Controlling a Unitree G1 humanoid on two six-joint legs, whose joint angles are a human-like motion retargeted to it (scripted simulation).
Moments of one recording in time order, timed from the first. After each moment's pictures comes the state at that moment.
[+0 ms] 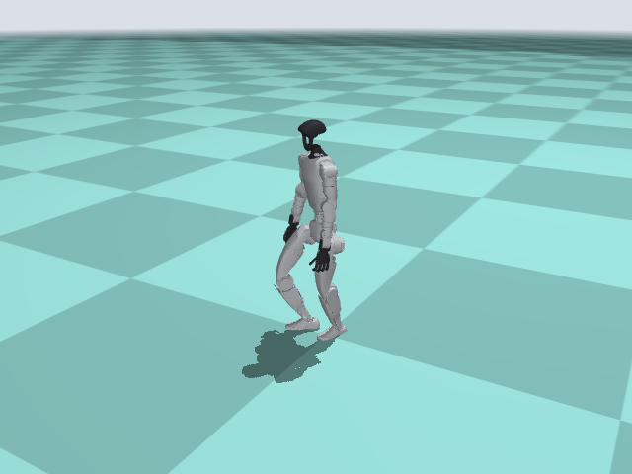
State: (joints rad) left arm -0.12 0.14 -0.18 1.38 -0.10 0.01 -0.10; right arm -0.08 -0.26 0.26 1.27 0.10 -0.01 0.17; waist -0.15 -0.09 0.15; left_leg 0.03 -0.25 0.11 0.36 -0.52 0.10; right_leg -0.47 -0.26 -0.17 1.03 -0.61 0.03
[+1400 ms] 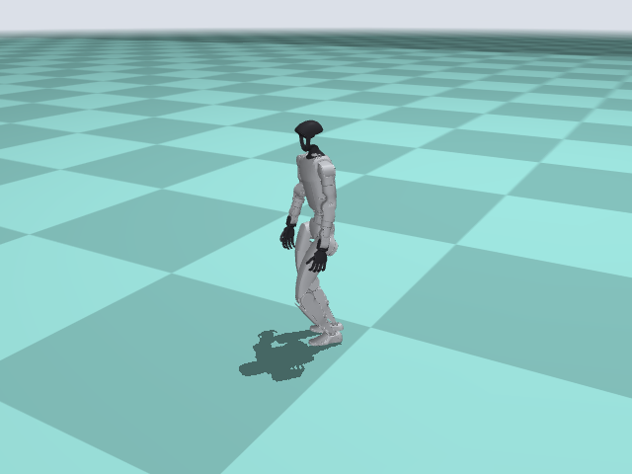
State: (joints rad) left arm -0.13 0.18 -0.17 1.29 -0.10 -0.01 -0.11; right arm -0.11 -0.26 0.24 1.23 0.14 0.00 0.14; waist 0.02 0.09 0.15; left_leg -0.49 0.11 -0.01 1.06 -0.69 0.02; right_leg -0.12 0.15 -0.22 0.56 -0.66 -0.08
